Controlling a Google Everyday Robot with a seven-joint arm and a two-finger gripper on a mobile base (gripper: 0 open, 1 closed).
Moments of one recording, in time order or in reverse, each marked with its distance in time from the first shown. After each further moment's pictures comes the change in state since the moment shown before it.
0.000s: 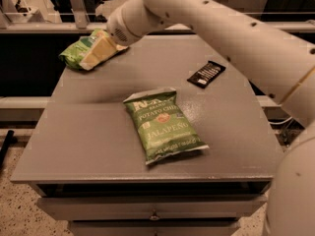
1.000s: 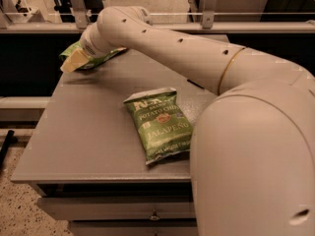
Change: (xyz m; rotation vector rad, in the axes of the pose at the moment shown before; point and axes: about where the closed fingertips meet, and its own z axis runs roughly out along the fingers) arm -0.006 -0.028 0.128 0.153 -0.013 0.018
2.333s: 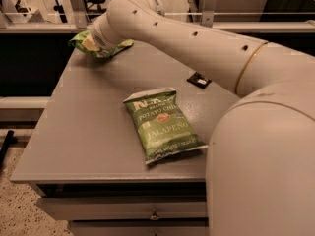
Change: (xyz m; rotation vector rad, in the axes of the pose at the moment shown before) arm -0.004 -0.027 -0.036 0.075 0.011 -0.004
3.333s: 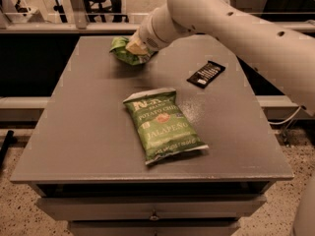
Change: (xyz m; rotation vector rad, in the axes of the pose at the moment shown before) arm 0.074 -0.030 -0.117 -0.061 0.090 -0.151
